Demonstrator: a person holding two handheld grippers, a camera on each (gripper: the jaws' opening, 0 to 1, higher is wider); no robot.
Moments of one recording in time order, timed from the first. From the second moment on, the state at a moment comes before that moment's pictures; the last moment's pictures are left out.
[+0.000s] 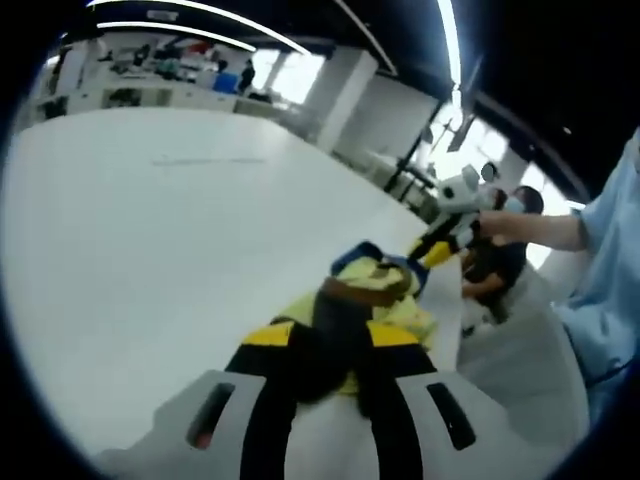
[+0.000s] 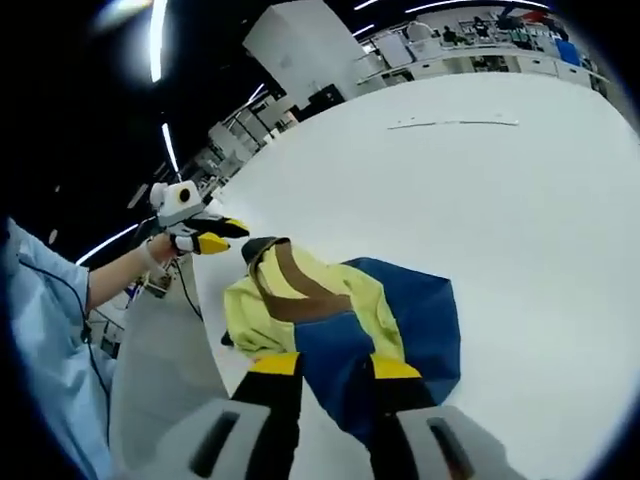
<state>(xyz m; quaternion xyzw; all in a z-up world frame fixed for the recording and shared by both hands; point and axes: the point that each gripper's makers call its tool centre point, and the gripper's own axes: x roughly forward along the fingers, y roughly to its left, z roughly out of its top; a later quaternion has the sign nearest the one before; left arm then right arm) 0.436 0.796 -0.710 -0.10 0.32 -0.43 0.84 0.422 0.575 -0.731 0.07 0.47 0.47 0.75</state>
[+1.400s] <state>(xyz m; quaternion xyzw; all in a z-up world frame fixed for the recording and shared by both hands) 0.434 0.784 -0.699 -0.14 0.33 -0.43 0.83 0.435 0.567 -0.705 0.12 0.43 0.44 0.78</state>
